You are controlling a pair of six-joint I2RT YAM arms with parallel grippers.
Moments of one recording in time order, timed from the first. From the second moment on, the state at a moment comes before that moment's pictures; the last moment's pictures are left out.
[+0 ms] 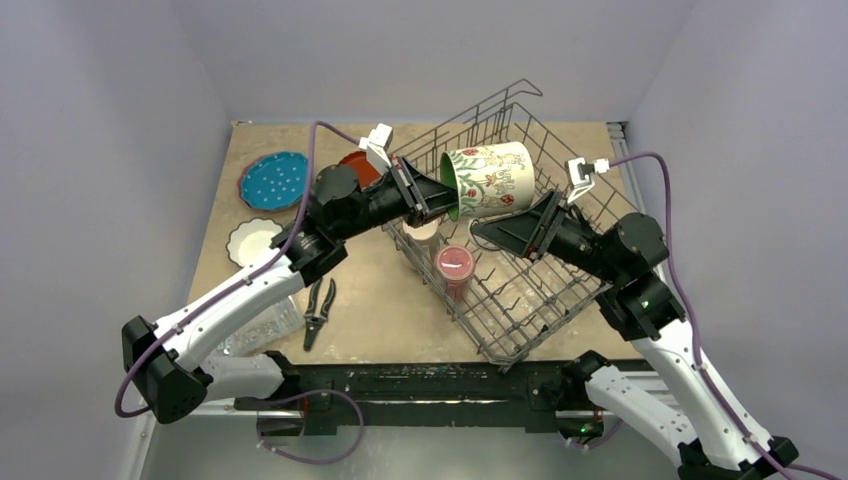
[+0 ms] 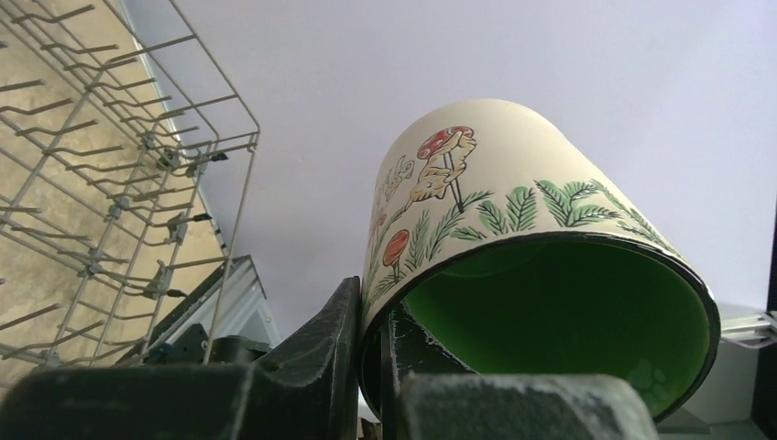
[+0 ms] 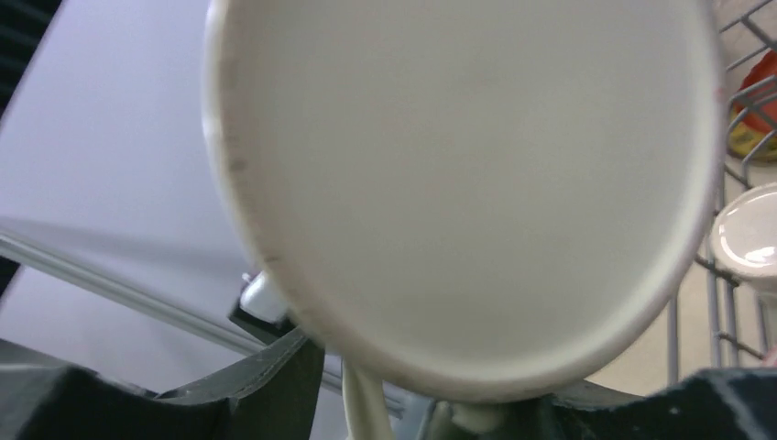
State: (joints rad) left arm -0.77 1.22 1.16 0.11 0.30 -1.33; right arm 0.52 0.74 0.98 -0.08 -0.55 1.06
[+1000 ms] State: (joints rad) left arm -0.64 0.91 1.13 -0.60 0.21 -1.16; right arm 0.52 0.80 1.09 -1.10 -0.11 0.75
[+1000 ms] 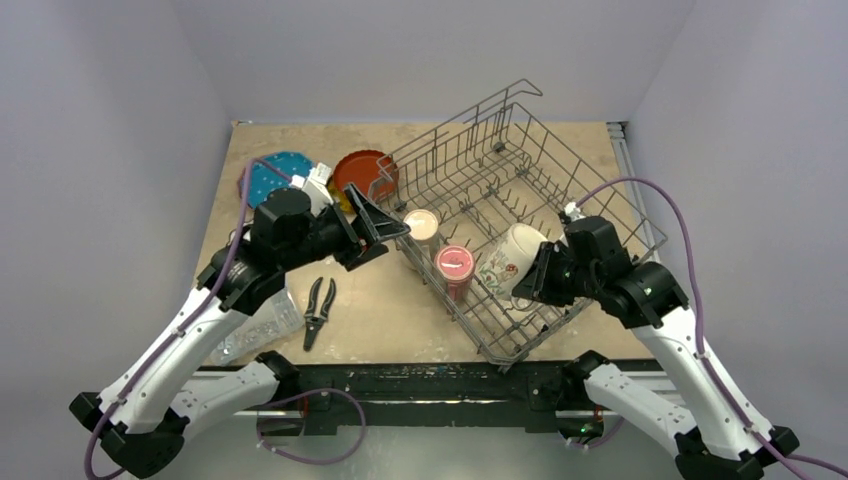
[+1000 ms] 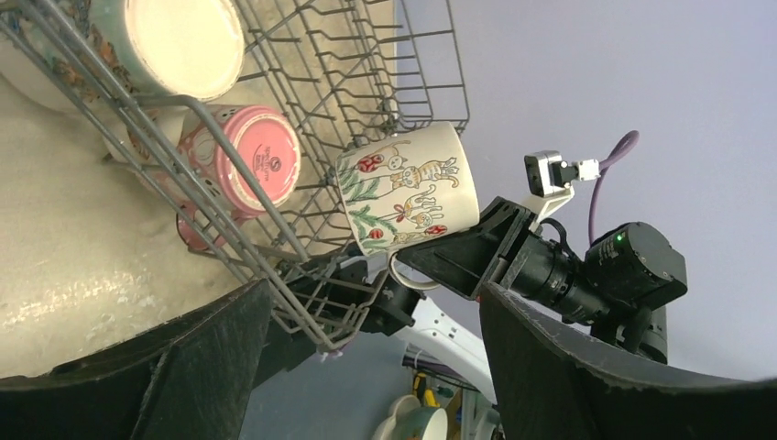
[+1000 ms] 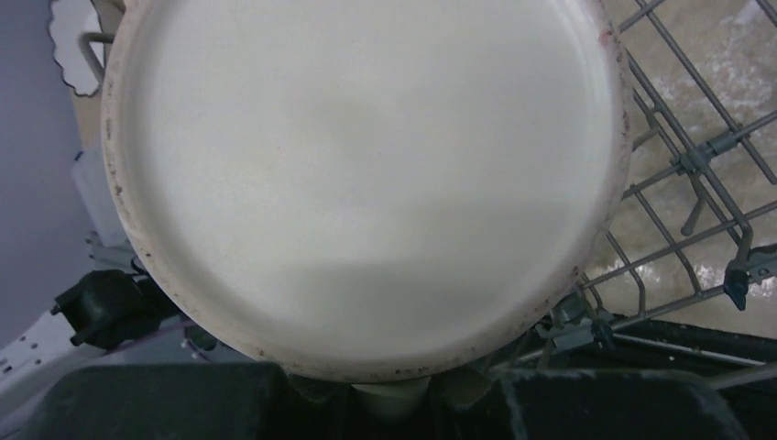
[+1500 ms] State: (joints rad) left arm -0.65 1.08 1.11 -0.60 0.30 -1.17; right arm 0.61 0.85 1.00 -1.10 -0.13 0.70
